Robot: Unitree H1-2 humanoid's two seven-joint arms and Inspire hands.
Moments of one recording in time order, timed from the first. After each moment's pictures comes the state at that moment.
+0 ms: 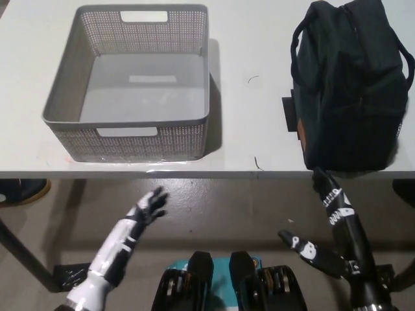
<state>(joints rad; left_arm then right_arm) -0.04 0.22 -0.15 -0.06 -0.07 -0.23 -0.23 -0.01 -0.06 0.09 -0.01 -0.01 -0.38 0.05</state>
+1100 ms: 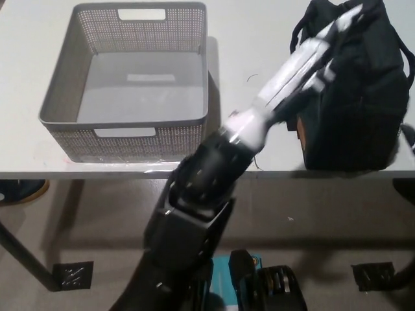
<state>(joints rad) -0.80 -0.19 -0.20 0.14 0.06 -0.06 -0.20 -0.28 -0.07 -0.26 -0.21 0.02 -0.31 -0.10</state>
